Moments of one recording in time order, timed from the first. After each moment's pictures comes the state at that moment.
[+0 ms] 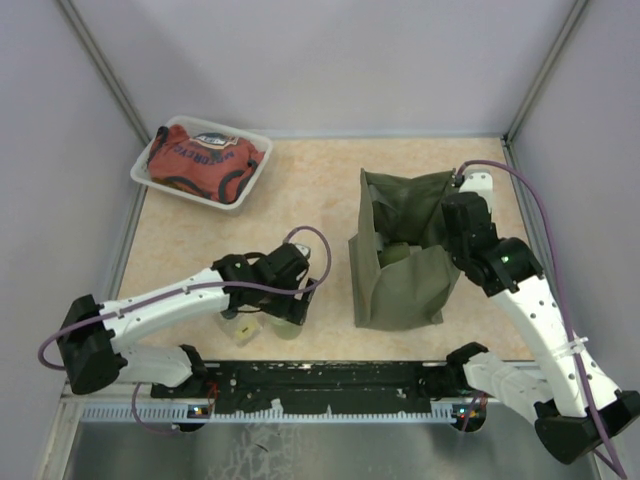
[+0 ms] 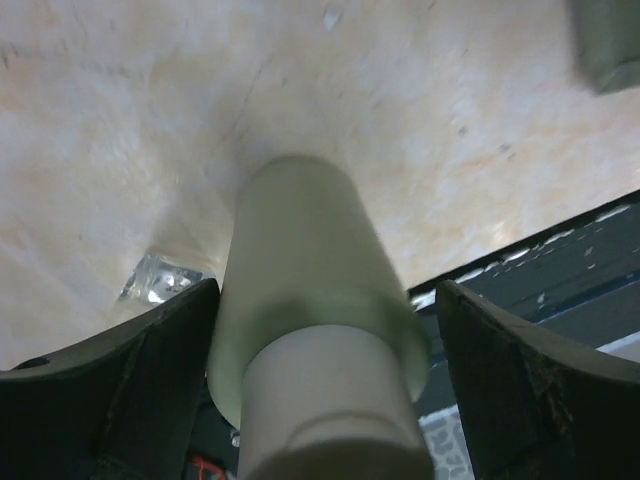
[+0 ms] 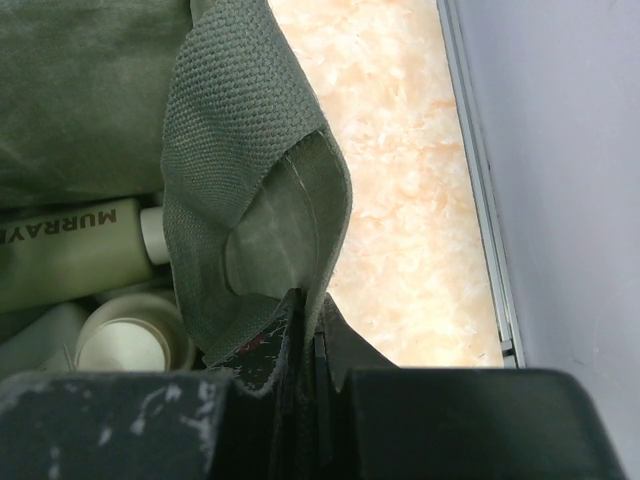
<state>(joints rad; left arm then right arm) -1.01 1.27 0.96 -0.79 -0.14 -0.57 0.43 0.92 1.12 -0.93 0.64 0.20</state>
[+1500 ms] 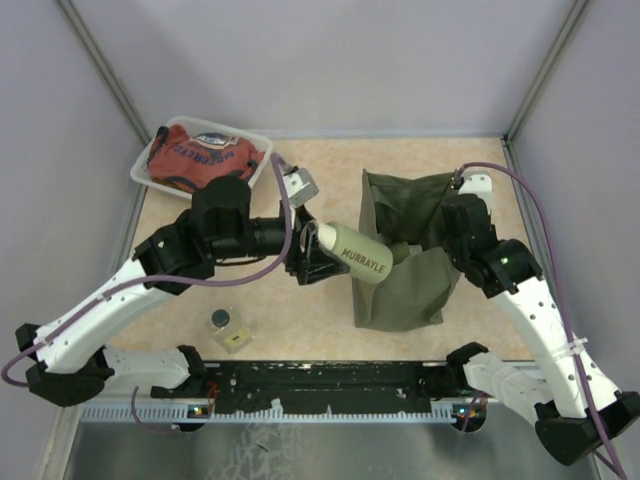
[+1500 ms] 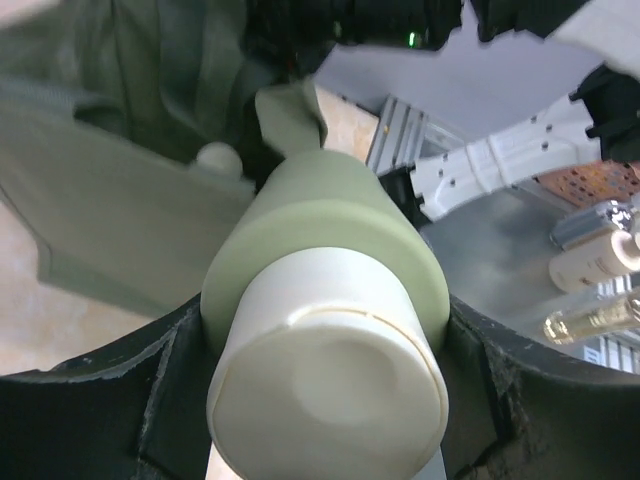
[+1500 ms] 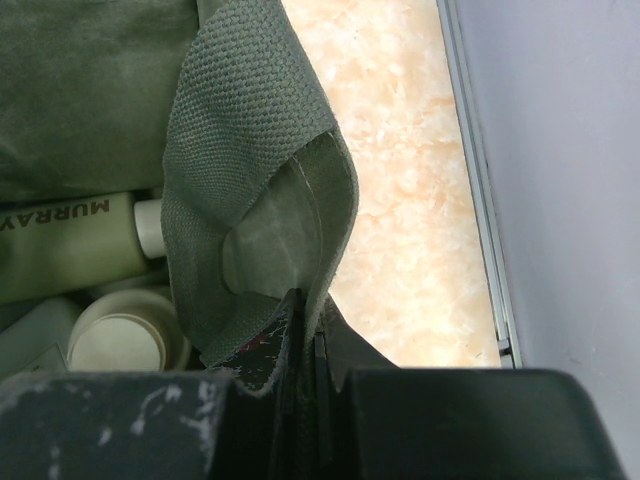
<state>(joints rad) -1.01 1.13 1.42 -0.53 0.33 -0.28 0.43 0.91 1.10 -0.92 0.64 0.19</state>
